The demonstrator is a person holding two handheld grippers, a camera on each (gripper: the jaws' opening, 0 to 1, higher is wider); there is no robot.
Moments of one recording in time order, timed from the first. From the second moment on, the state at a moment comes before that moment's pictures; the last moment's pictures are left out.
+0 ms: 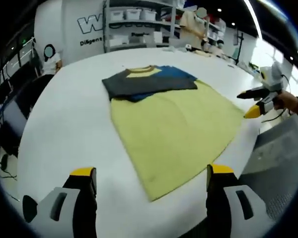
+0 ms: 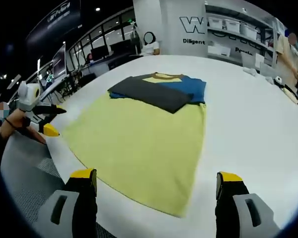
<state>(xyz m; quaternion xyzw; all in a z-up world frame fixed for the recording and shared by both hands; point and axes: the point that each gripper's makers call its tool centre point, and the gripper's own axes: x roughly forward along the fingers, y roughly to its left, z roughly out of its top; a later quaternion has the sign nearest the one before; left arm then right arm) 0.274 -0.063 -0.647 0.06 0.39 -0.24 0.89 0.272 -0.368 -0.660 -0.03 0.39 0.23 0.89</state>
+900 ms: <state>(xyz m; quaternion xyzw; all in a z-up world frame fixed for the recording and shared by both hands) 0.248 -0.059 -0.672 -0.01 0.47 -0.22 0.86 0.250 -0.399 -0.679 -0.04 0.44 0.16 0.88</state>
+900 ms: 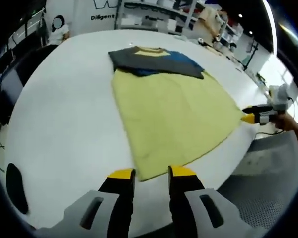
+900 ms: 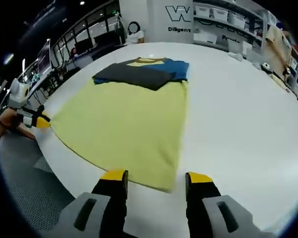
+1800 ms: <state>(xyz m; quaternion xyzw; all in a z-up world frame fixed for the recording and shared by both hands) 0.248 -0.048 -0.676 0.09 0.48 -0.21 0.85 0.251 -0.404 -0.676 -0.07 0.46 0.14 0.88</state>
